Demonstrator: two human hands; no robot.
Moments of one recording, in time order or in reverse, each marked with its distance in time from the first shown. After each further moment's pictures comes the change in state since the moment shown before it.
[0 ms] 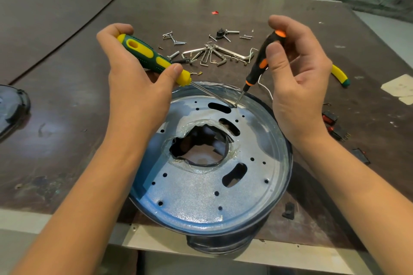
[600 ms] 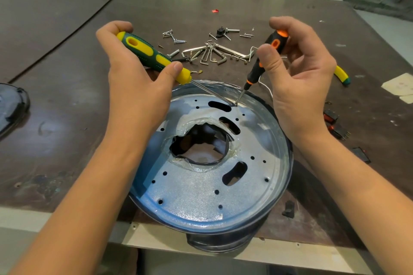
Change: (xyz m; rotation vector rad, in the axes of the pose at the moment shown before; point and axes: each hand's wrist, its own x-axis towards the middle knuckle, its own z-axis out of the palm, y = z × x) left_hand -0.001 0.003 0.000 0.014 0.000 -0.015; right_hand 0.001 -0.002 0.000 0.021 0.001 -0.002
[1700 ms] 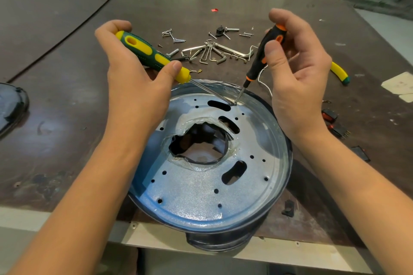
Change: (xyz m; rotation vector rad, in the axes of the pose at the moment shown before) left_hand 0.000 -0.001 0.001 0.012 -0.002 0.000; right_hand -0.001 0.001 0.000 -0.052 -0.009 0.010
